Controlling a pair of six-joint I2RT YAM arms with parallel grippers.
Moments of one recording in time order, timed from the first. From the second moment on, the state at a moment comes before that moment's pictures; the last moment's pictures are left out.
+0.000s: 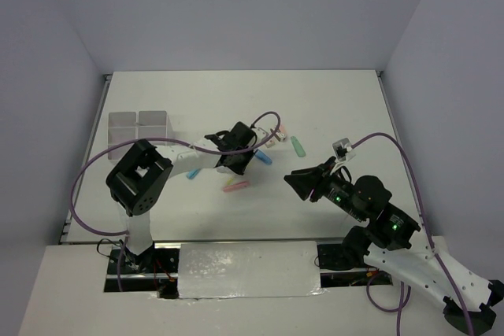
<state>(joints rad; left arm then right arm) -0.73 1.86 1.17 -0.32 -0.03 -0.06 0.83 0.36 0.52 -0.23 0.04 0.55</state>
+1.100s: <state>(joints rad) -0.91 1.33 1.16 -0.21 -0.02 -0.20 0.83 0.40 0.65 -0.22 0.24 0.60</state>
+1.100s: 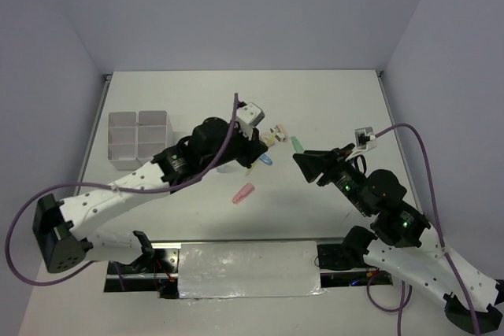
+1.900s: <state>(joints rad) -0.95 1.15 0.94 0.21 0.22 -0.40 0.83 0.64 0.77 -0.09 0.12 0.55</state>
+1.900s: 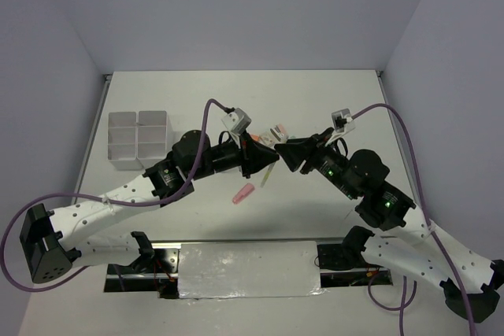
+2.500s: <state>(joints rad) -0.95 1.15 0.94 0.22 0.24 -0.40 0.83 0.64 0.78 -0.05 0.14 0.52</state>
